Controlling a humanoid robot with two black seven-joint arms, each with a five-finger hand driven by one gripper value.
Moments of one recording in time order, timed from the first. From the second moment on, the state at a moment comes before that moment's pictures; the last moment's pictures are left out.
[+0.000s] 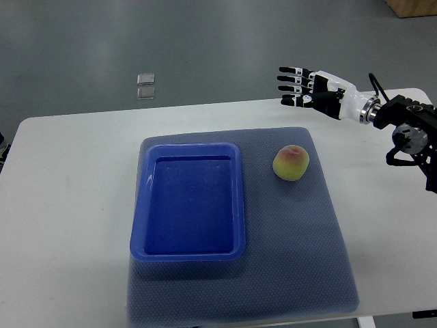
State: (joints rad) left arm 0.03 0.00 -0.04 -0.15 0.00 -0.02 0.14; right arm 0.95 -0.31 0.53 0.45 -0.45 0.61 0.25
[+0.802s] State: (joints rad) left arm 0.03 0.00 -0.04 -0.15 0.00 -0.02 0.14; right arm 0.97 -0.57 0.43 0.85 -1.05 0.58 0.36
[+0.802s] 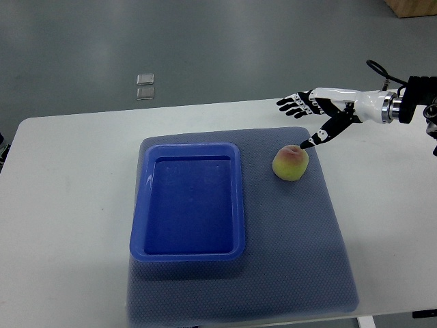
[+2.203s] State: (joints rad) left arm 0.03 0.00 -0.04 -0.15 0.00 -0.02 0.14; right arm 0.93 -0.46 0.22 0.84 -1.35 0.22 0.36
